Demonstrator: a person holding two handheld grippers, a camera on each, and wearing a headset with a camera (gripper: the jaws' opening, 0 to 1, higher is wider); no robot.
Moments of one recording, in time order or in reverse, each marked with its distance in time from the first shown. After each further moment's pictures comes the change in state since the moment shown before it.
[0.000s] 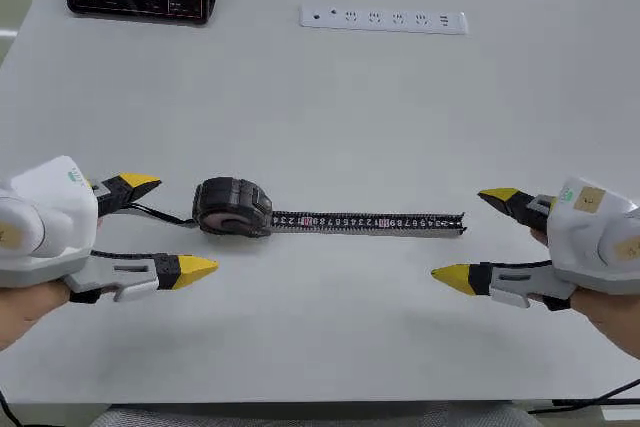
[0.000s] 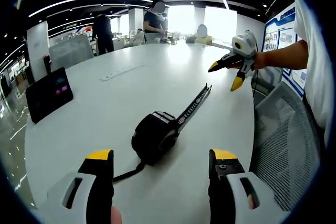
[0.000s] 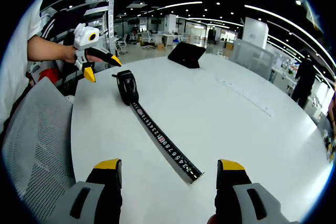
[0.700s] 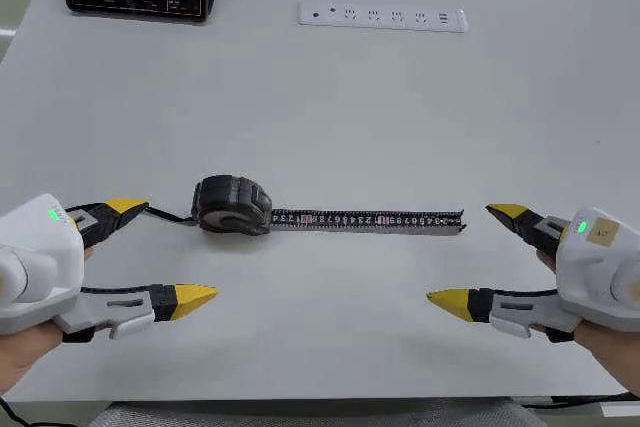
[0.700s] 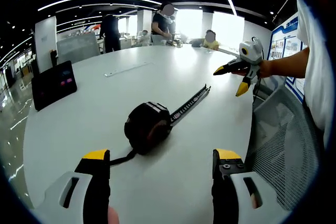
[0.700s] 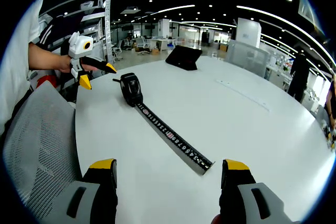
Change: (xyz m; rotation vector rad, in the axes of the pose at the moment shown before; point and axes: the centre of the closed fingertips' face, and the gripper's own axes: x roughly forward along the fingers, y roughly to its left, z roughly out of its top) left arm -0.010 -0.014 -0.017 -0.067 -0.022 0.033; right arm -0.007 0.018 -0.011 0.051 -0.033 -0.022
